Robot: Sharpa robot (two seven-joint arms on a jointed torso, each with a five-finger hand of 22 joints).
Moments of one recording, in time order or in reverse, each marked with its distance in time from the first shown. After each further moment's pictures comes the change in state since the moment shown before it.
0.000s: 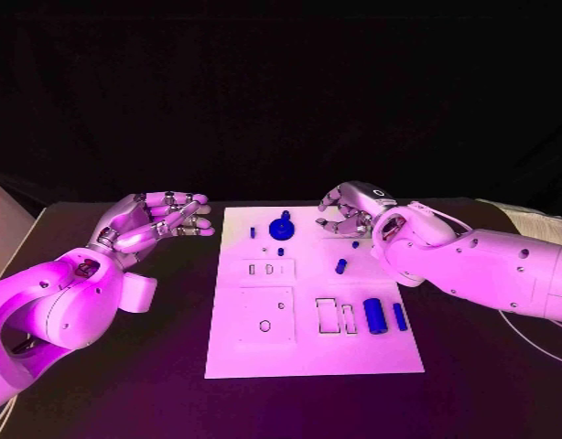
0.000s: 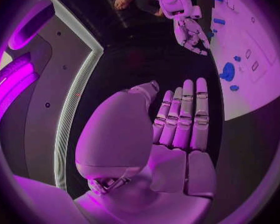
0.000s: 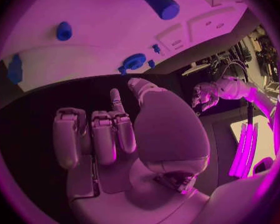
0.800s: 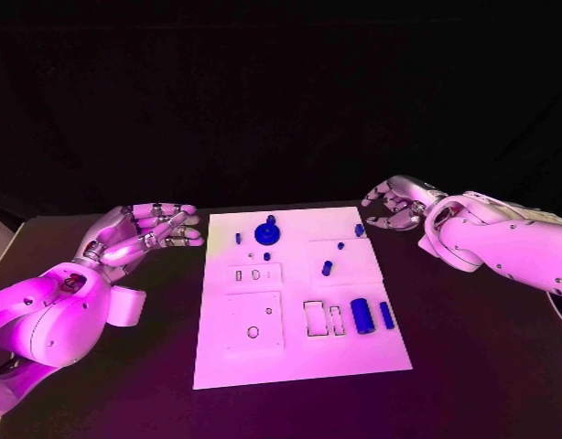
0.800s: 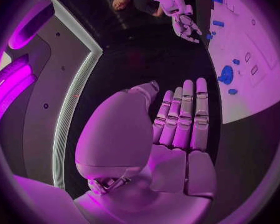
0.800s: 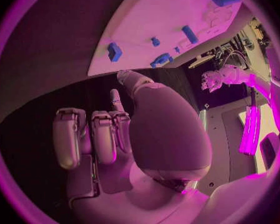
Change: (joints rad) left arm -0.013 0.009 0.000 -0.006 0.000 0.001 0.001; left_hand 0.000 0.000 0.004 0.002 0.000 0.000 0.000 0.000 0.000 0.008 0.000 0.000 0.000 -0.004 -0.004 0.000 0.004 0.000 0.000 0.000 0.000 0.000; right arm 0.008 -0.155 -0.001 -0.153 0.197 0.121 0.273; right_hand 0.104 -0.074 0.062 -0.096 -0.114 -0.015 0.011 -0.020 -0.013 0.000 0.000 -0.014 0.000 -0.004 -0.004 0.000 0.000 0.000 0.000 0.000 0.000 0.001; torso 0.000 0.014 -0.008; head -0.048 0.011
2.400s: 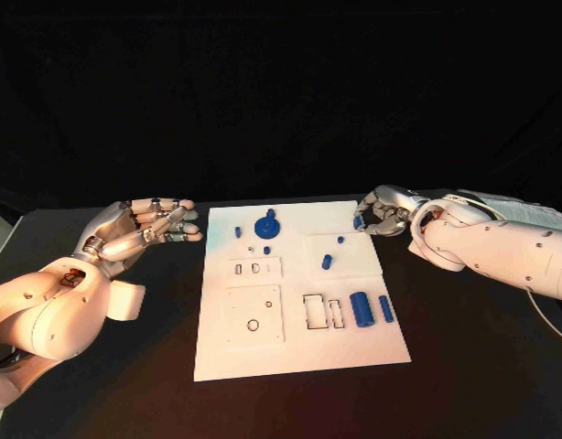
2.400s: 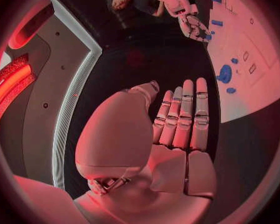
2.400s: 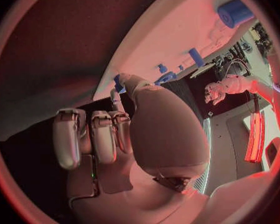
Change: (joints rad) left arm -0.005 0.002 0.000 -0.010 0.000 0.002 0.000; left_hand 0.000 0.000 0.002 -0.002 0.000 0.000 0.000 0.000 0.000 0.003 -0.003 0.000 0.000 0.000 0.000 0.004 0.002 0.000 0.000 0.000 0.000 0.000; right arm -0.040 0.088 -0.002 -0.096 -0.044 0.074 -0.027; right_hand -0.012 0.022 -0.025 0.028 0.001 0.039 -0.011 0.012 0.004 0.004 0.004 0.012 0.000 0.004 0.004 0.000 0.000 0.000 0.000 0.000 0.005 -0.001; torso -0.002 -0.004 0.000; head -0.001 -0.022
